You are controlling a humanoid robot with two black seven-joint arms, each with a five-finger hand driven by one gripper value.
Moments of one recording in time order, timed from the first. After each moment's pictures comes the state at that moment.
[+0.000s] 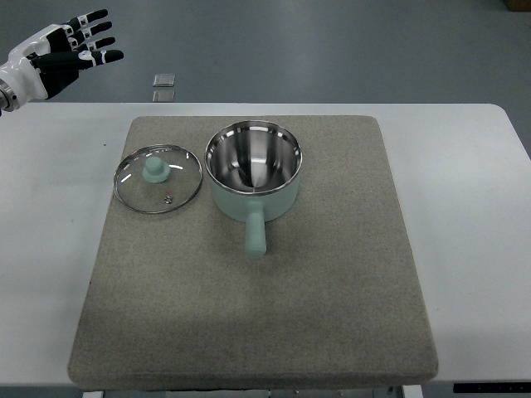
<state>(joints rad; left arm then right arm) -0.98 0.78 -0.39 -0.95 0.06 -0.26 -0.20 0.03 0.00 -0.06 0.17 0.03 -0.07 0.12</state>
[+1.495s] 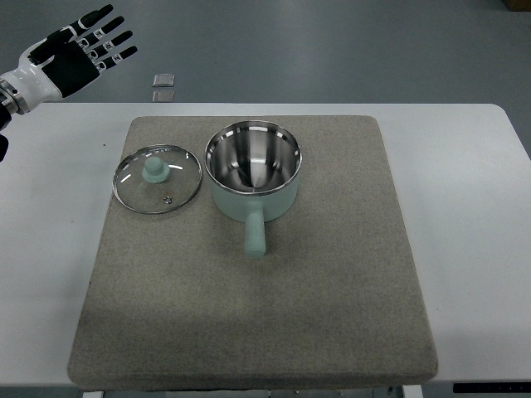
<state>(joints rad) -0.93 0.64 -0.56 -0.71 -0.48 -0.57 0.14 0.03 0.00 -0.05 0.17 0.03 -0.07 0.12</state>
